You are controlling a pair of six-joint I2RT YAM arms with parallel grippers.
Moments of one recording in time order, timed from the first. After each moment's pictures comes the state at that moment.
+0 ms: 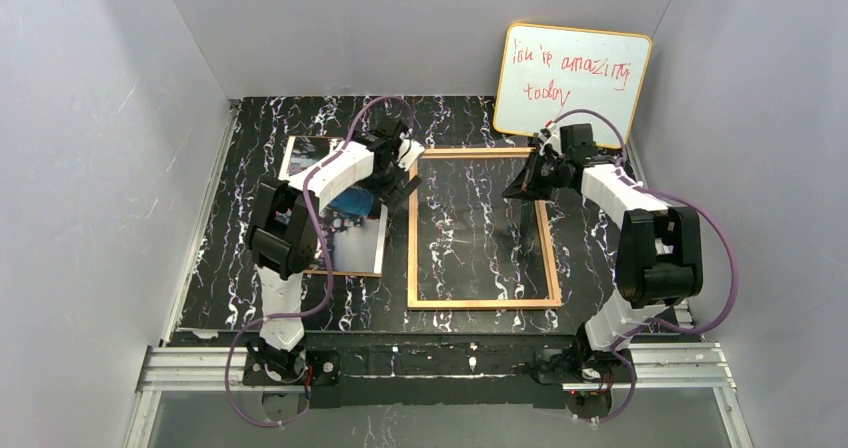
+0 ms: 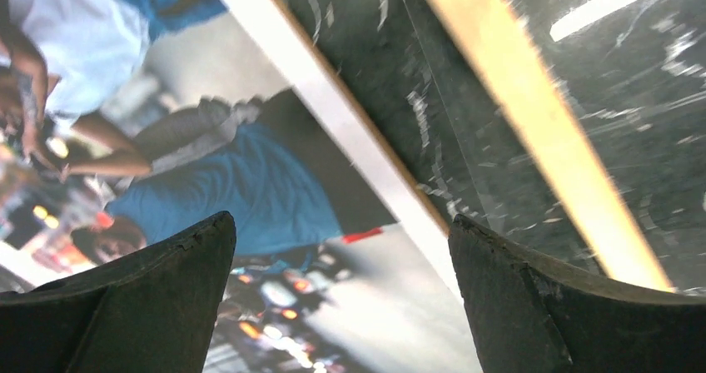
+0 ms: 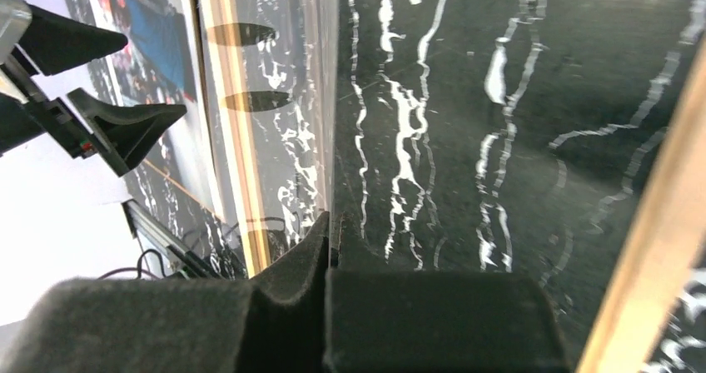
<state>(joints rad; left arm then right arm) -0.48 2.00 1.57 -0.82 -0.12 0.29 0.13 1.67 1.10 -0.37 -0.62 0.48</state>
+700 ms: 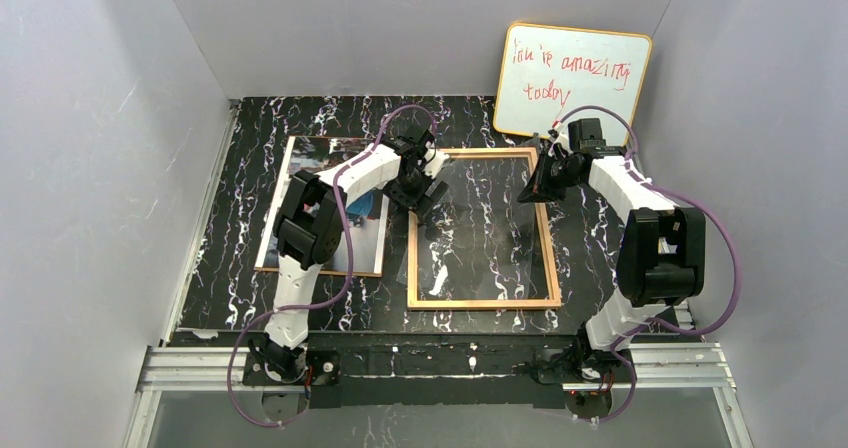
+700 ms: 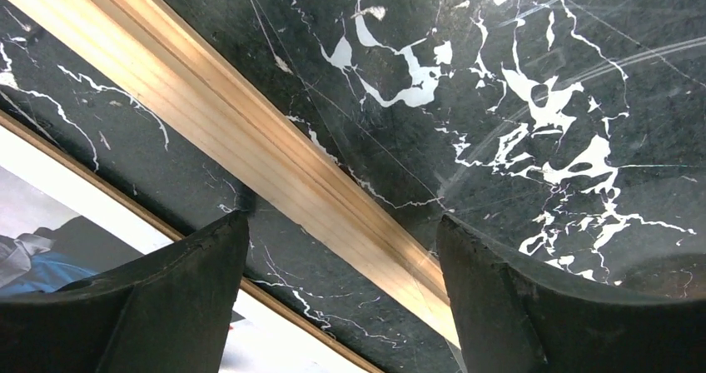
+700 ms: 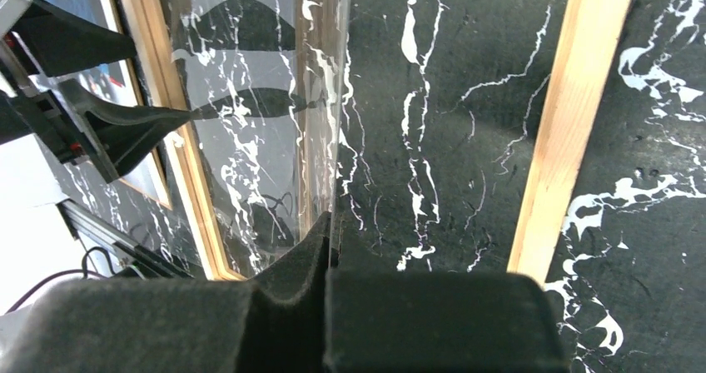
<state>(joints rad) -0.57 2.18 1.73 -0.85 0.09 0.12 0.07 1.66 1.20 -0.62 -0.52 0.32</state>
